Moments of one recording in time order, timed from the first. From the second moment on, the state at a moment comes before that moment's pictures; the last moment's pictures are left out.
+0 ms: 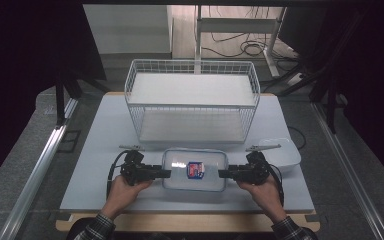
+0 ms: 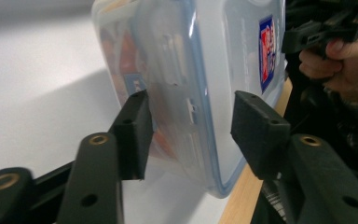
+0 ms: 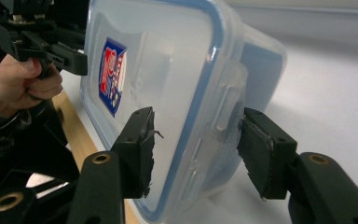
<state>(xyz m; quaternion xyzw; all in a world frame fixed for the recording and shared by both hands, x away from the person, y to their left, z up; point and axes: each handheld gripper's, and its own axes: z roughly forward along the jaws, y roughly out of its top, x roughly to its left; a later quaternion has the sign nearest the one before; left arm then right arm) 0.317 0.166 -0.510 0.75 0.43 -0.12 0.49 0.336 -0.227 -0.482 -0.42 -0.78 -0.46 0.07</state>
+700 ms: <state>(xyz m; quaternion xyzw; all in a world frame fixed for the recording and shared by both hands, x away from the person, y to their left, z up) 0.309 0.165 -0.496 0.73 0.43 -0.06 0.52 0.331 -0.224 -0.473 -0.41 -0.77 -0.49 0.02</state>
